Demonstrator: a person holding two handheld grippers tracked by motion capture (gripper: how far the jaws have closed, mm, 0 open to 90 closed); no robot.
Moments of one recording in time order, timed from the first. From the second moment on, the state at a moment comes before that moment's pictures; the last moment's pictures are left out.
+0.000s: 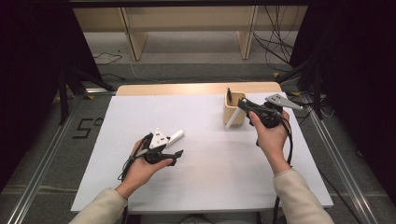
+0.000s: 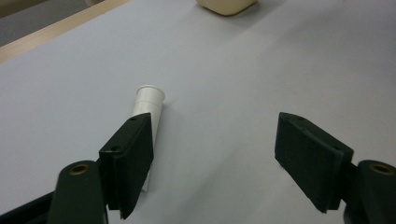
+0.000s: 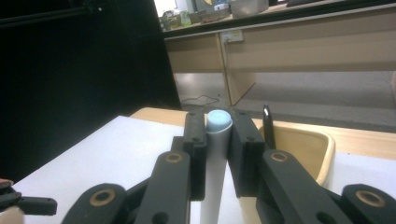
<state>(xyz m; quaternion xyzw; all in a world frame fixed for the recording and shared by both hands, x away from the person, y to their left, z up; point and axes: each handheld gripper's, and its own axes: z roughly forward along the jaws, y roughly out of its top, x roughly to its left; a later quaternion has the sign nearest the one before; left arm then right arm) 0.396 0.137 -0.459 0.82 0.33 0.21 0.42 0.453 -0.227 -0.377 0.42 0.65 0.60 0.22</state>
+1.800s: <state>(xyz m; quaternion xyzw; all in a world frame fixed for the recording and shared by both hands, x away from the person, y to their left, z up) 0.397 0.137 -0.459 0.82 0.33 0.21 0.43 0.472 -0.250 -0.349 0.43 0.60 0.62 0.26</state>
